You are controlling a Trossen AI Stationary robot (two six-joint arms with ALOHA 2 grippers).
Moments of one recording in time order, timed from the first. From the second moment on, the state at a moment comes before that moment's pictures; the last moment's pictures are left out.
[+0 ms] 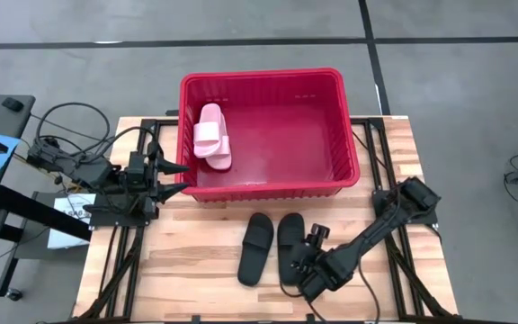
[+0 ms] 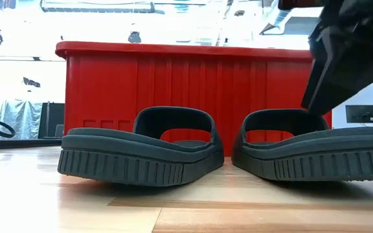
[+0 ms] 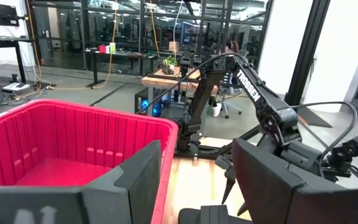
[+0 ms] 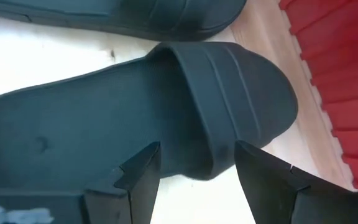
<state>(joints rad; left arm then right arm) -0.44 0.65 0.87 -0.17 -0.55 -0.10 0.68 1.94 1.37 -0.98 0.55 0.91</state>
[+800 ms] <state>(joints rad) -0.44 0.65 0.87 -0.17 -0.54 -0.10 0.55 1.95 1.30 -0.87 0.44 0.84</state>
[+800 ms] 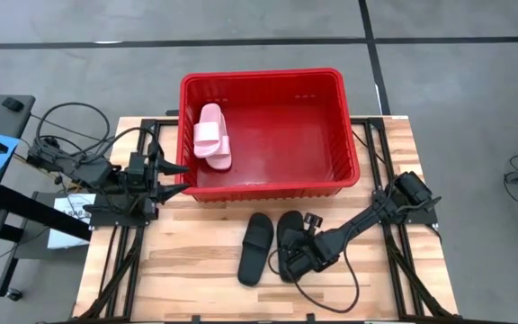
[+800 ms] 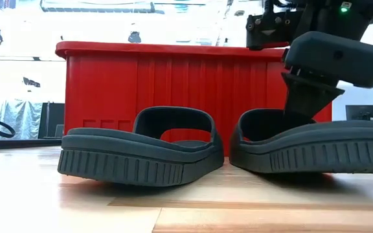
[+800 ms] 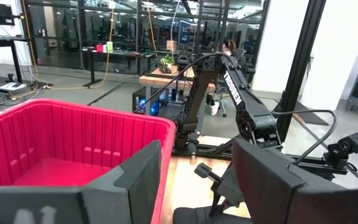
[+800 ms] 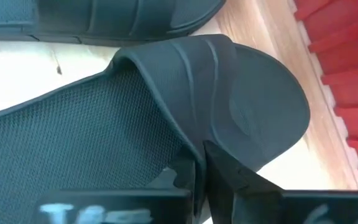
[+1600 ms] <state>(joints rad) -0.44 0.65 0.87 -0.18 -0.53 -0.13 0.65 1.95 1.73 -1.31 0.43 0.81</state>
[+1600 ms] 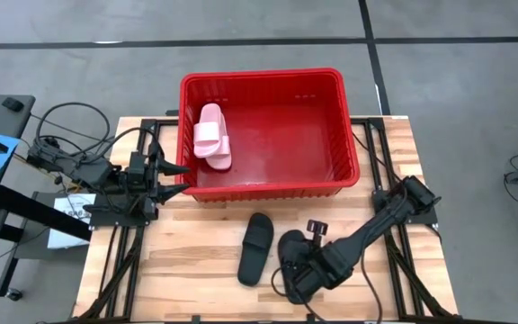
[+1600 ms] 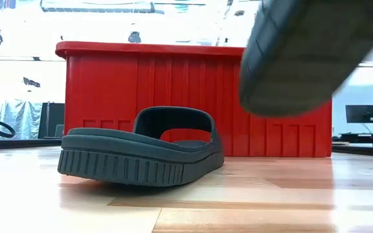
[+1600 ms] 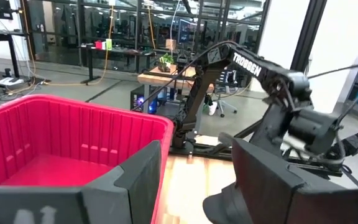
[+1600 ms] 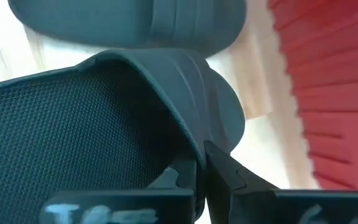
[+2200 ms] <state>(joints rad) -0.44 0.65 0.87 -0.19 -0.53 -0.15 0.64 1.95 2.27 -1.57 0.78 0.60</state>
